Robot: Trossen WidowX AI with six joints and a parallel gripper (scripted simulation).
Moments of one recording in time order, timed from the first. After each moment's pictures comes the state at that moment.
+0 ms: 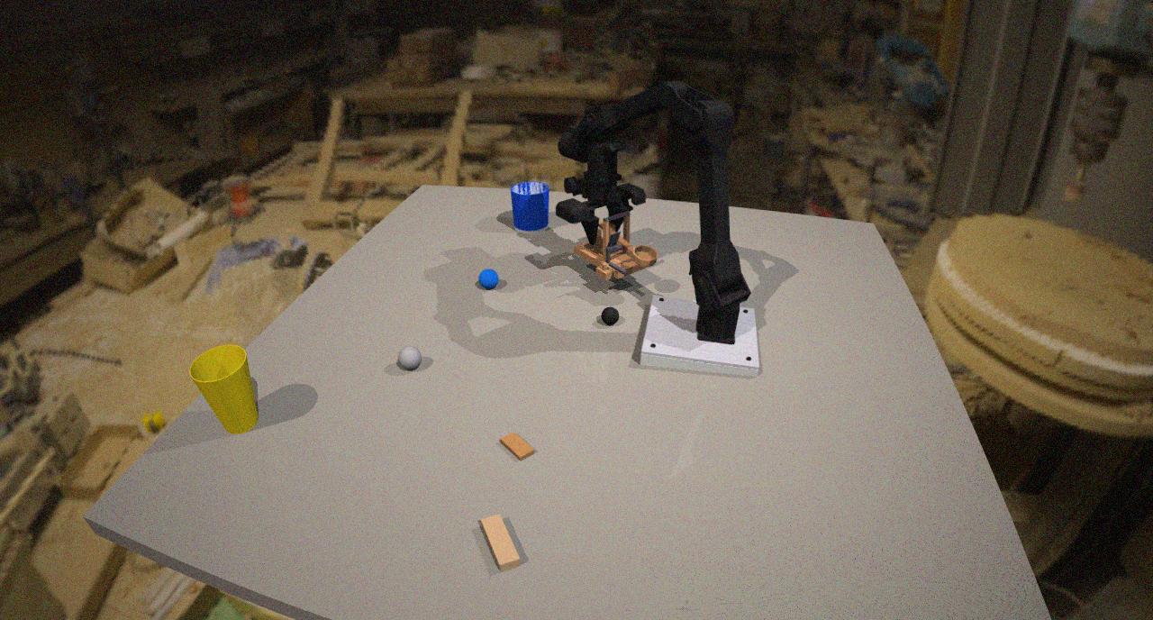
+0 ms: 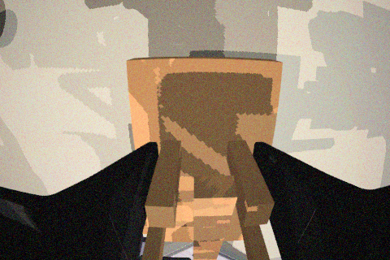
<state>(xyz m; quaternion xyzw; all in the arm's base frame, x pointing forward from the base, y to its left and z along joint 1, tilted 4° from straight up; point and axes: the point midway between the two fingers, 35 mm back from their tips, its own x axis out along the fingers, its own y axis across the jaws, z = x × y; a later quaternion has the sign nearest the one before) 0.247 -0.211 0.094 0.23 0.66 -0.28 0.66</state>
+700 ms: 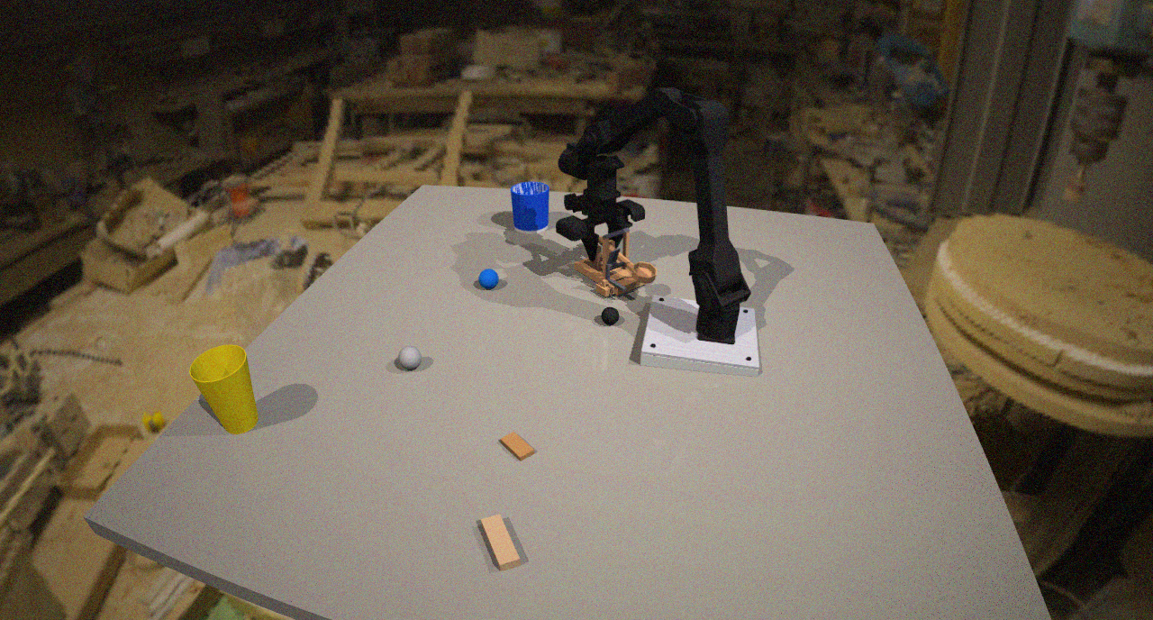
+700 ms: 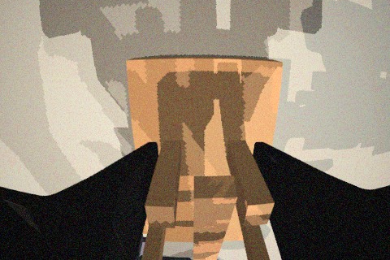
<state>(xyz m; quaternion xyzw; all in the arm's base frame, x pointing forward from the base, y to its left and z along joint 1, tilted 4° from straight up) 0.246 -0.213 0.058 0.23 0.66 -0.28 0.66</state>
